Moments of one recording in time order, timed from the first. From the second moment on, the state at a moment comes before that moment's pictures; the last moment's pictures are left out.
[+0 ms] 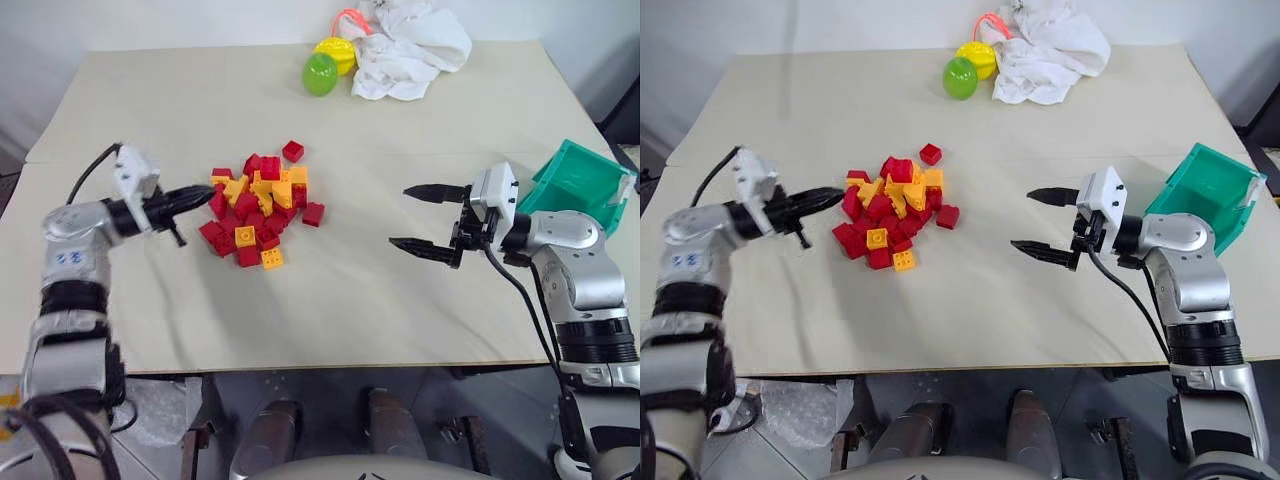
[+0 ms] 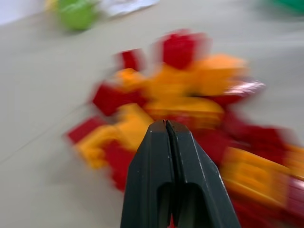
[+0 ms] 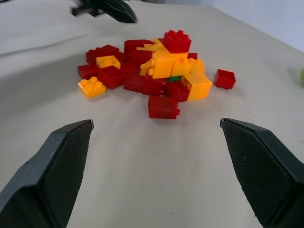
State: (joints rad) left arm -0.91 0.65 0.11 1.03 -0.19 -0.13 -1.00; right arm -0.51 -0.65 -0.03 0.06 0.41 0.18 1.15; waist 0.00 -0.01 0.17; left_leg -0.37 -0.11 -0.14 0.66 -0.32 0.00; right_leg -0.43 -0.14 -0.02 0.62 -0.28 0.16
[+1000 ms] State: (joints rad) left arm -1.07 0.44 0.16 1.24 -0.10 -0.16 -1.05; right arm -0.45 -0.62 -0.05 -0.03 0.41 0.20 1.05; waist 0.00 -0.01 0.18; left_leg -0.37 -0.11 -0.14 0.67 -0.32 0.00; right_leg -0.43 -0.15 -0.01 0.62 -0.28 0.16
